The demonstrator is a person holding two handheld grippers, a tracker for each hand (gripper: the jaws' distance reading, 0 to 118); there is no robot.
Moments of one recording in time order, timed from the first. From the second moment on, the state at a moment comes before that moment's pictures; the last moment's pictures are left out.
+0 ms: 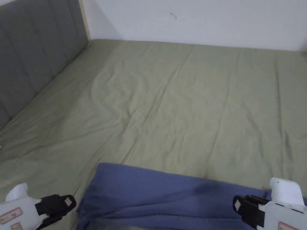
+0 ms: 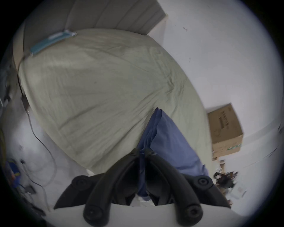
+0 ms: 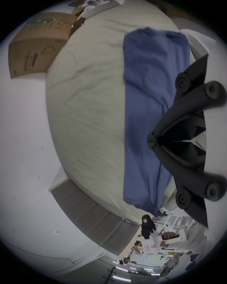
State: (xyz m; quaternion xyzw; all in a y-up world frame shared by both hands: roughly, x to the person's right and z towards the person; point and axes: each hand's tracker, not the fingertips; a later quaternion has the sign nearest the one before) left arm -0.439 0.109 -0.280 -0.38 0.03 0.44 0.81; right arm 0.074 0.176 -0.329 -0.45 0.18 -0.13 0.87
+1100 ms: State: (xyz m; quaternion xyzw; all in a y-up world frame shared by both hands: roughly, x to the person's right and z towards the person) left arm -0.277 0.201 -0.384 -0.39 -0.18 0.31 0.85; right arm 0.109 0.152 -0.351 -0.44 0.16 -0.25 0.85
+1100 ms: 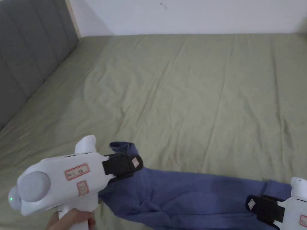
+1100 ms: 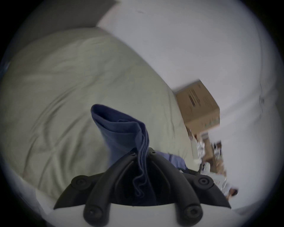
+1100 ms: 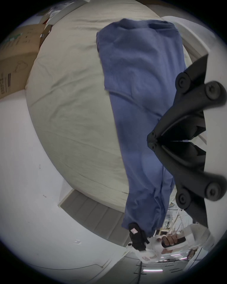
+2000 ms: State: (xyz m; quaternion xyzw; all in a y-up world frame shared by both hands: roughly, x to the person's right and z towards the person) left arm -0.110 0.118 -0.415 -0.52 -0.23 0.18 0.81; right arm 0.229 0.132 -0.303 -0.43 0.04 -0.32 0.84
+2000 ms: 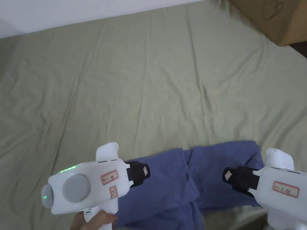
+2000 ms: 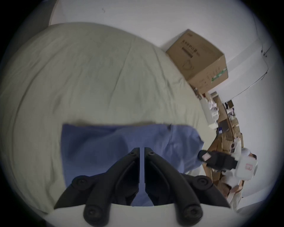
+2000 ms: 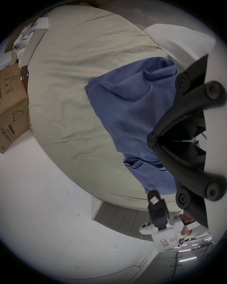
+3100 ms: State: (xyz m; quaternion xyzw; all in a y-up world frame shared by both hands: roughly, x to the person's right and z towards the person) left arm -0.266 0.050 -0.381 -0.49 -0.25 0.44 0.71; right arm 0.172 0.160 -0.311 -0.47 0.06 -0.26 0.84
